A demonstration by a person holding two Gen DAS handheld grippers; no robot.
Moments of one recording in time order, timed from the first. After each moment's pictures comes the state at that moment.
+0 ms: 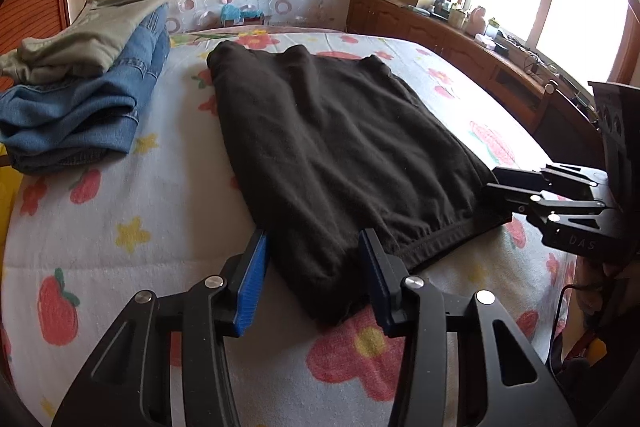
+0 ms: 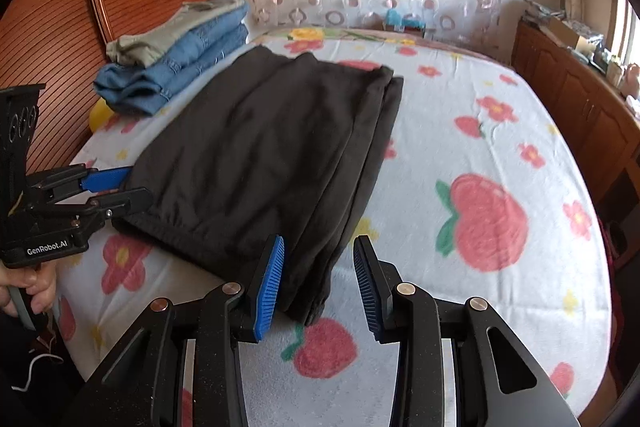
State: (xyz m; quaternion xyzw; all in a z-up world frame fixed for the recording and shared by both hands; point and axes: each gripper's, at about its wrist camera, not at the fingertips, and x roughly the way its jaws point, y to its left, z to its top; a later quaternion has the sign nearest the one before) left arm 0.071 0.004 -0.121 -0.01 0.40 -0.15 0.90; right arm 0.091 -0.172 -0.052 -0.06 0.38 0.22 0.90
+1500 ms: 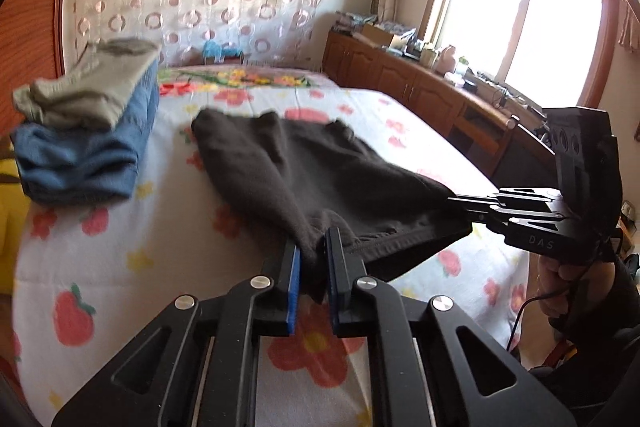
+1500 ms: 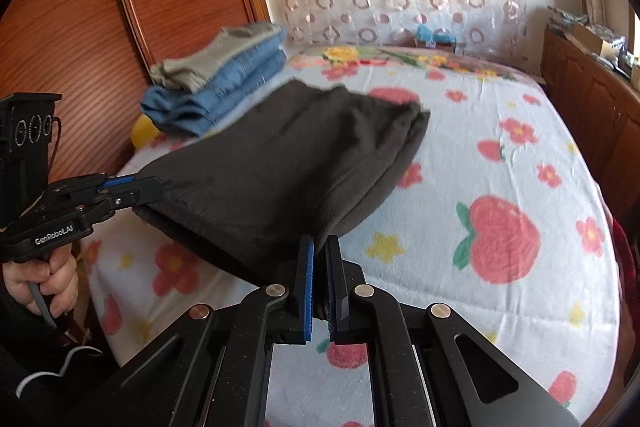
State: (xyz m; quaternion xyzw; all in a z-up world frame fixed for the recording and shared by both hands) left arm 0.048 0.008 -0.066 -0.04 0.33 -0.19 0.92; right arm 0.074 -0.185 -0.025 -0.02 0.34 0.29 0.89
